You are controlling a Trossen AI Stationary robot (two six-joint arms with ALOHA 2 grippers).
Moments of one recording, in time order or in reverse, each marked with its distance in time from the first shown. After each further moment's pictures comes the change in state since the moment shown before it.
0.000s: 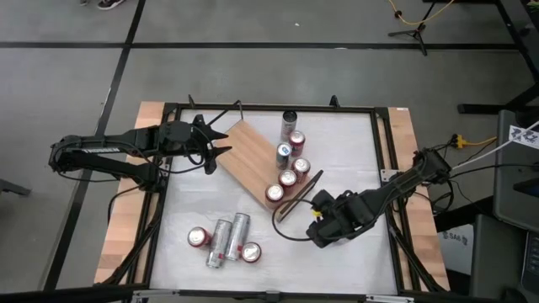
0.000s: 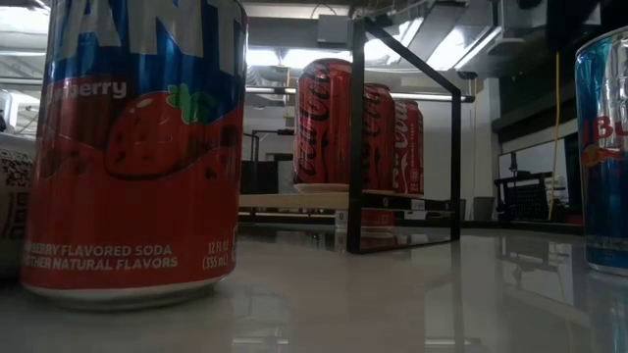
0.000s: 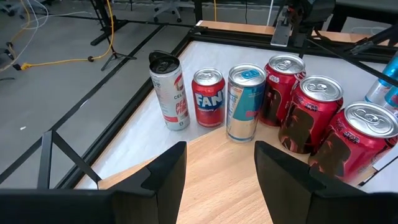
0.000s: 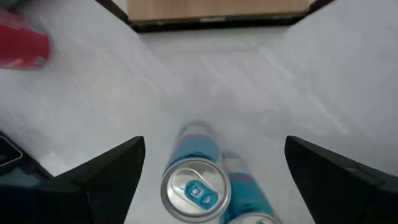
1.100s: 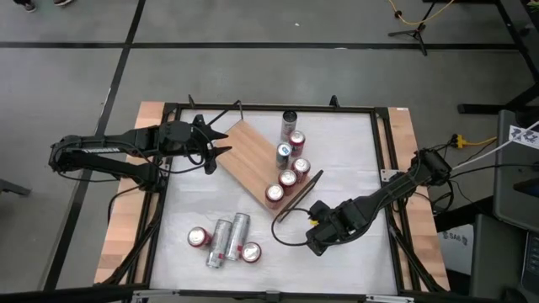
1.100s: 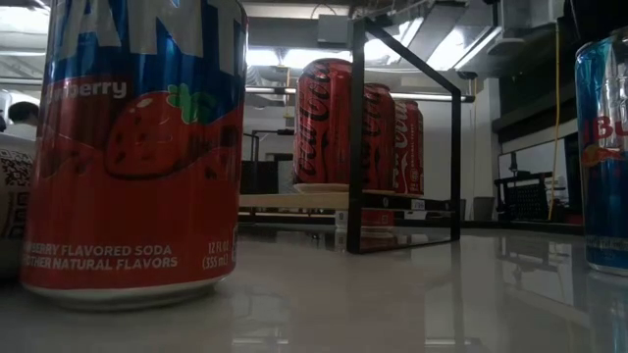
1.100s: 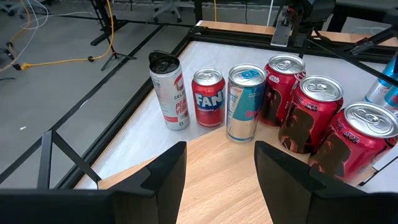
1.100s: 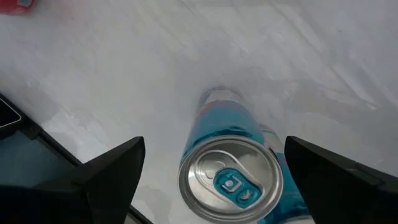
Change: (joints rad) left arm 0.000 0.000 0.000 0.000 0.000 -0.001; right arm 0.005 -0.001 -0.158 0.196 -0.172 -0.010
